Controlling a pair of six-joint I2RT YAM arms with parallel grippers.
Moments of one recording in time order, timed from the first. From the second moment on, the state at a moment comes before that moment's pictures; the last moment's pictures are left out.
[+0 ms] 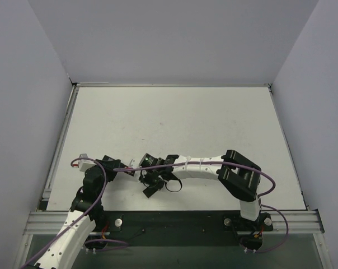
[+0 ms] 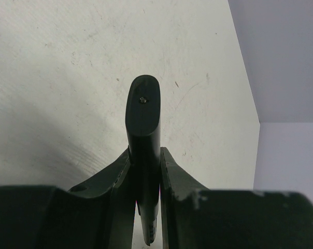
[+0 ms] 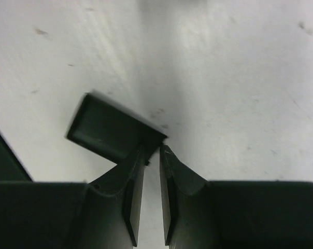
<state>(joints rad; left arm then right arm) -0.27 0.35 0.03 -0.05 -0.20 -1.17 1.18 1.91 1.21 -0.41 -0.08 -0.09</state>
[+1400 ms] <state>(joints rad) -0.26 0.43 0.03 0.15 -0.02 -1.20 0.99 1.91 1.25 -0.51 -0.05 0.21</state>
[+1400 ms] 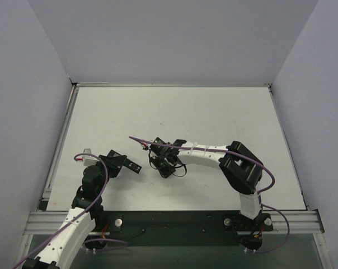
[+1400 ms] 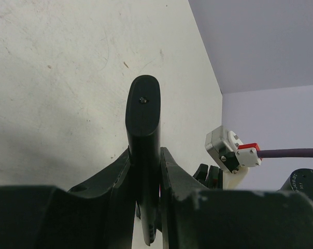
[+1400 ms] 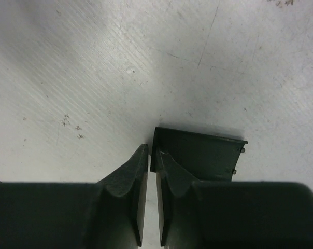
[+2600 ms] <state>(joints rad) -0.37 1.49 0.31 0.59 0.21 -1.09 0.85 1.36 0.95 -0.38 0.04 0.20</state>
